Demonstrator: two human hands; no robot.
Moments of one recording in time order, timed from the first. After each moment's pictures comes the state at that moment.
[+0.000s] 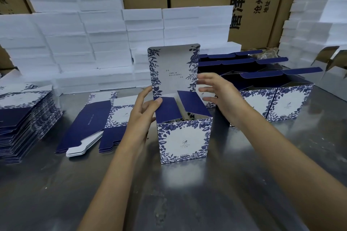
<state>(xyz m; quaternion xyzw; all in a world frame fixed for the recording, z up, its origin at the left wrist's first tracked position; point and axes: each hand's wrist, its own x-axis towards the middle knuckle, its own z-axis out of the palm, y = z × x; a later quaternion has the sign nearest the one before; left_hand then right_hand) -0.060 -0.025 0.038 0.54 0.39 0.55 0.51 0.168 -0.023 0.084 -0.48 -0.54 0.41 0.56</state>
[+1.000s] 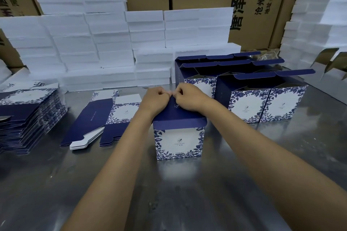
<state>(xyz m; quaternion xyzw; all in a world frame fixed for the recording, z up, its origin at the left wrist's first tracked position) -0.022 0.000 0.086 0.65 0.58 0.37 0.32 0.111 -0.010 0.098 -0.63 -0.71 0.19 0.24</state>
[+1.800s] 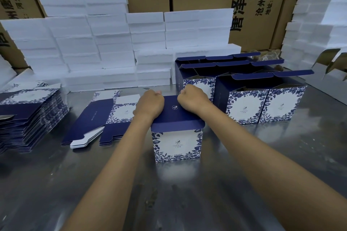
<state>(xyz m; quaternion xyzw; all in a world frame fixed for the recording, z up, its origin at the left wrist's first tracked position) -0.020 -0.012 0.084 0.61 0.67 0.34 0.26 0.114 -0.021 0.098 -0.68 -0.65 0.19 0.28</state>
